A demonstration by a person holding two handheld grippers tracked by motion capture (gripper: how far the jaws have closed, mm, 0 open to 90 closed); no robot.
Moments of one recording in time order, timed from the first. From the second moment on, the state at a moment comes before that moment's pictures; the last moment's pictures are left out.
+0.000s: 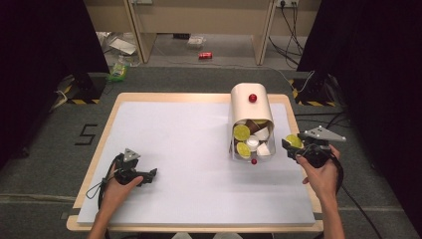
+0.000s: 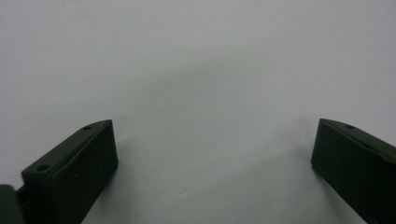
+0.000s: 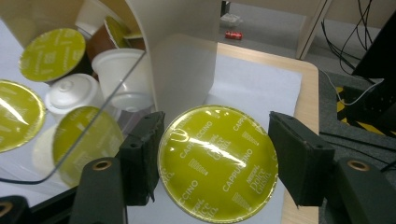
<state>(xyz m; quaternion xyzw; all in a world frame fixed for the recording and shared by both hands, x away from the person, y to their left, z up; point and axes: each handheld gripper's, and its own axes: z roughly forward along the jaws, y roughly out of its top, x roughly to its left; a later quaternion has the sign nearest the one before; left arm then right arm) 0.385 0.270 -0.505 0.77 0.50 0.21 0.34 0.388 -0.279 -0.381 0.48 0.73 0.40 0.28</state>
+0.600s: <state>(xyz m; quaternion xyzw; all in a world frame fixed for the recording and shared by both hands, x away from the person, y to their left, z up) 0.385 0.270 -0.505 0.77 0.50 0.21 0.34 0.415 -0.282 -0.433 0.52 0.72 0.38 0.26</state>
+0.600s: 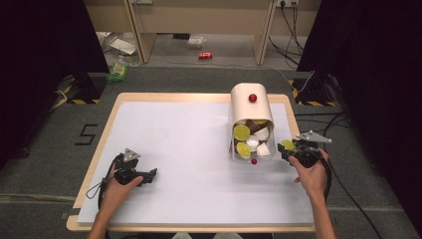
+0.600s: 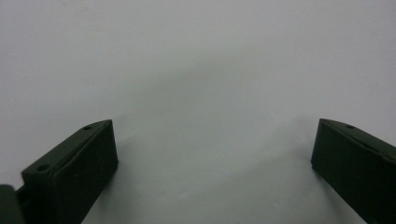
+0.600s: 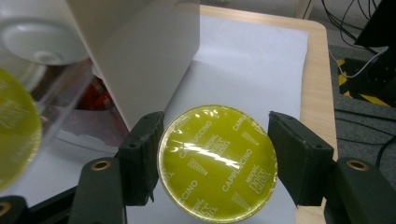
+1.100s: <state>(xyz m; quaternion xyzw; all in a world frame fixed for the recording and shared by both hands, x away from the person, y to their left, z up) 0.385 0.270 -0.505 0.77 0.50 0.21 0.34 0.424 -0.275 -0.450 0.52 0.73 0.37 0.26</state>
